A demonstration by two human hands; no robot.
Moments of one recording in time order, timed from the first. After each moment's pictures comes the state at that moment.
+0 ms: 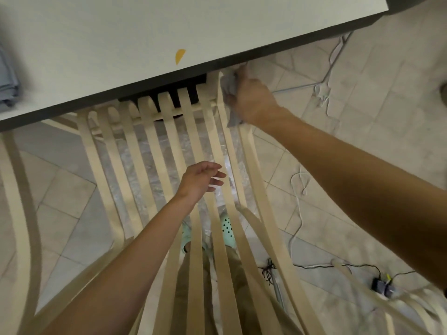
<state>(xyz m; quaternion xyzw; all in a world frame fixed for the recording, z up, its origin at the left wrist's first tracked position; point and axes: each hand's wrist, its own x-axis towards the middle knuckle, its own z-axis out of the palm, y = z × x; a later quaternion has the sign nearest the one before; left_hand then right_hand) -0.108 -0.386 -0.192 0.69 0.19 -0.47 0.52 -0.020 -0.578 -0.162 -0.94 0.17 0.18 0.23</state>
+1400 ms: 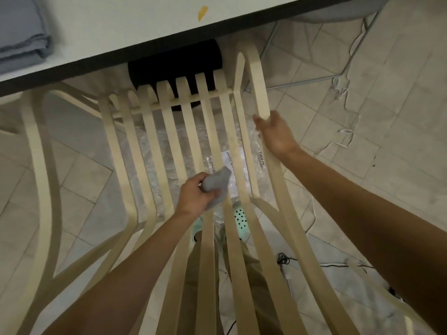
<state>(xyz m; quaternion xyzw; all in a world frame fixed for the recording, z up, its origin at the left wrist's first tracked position) -0.179 -0.316 -0.215 0.81 0.06 -0.38 0.44 -0.138 -0.548 -0.184 -0.78 0.36 0.14 0.49</state>
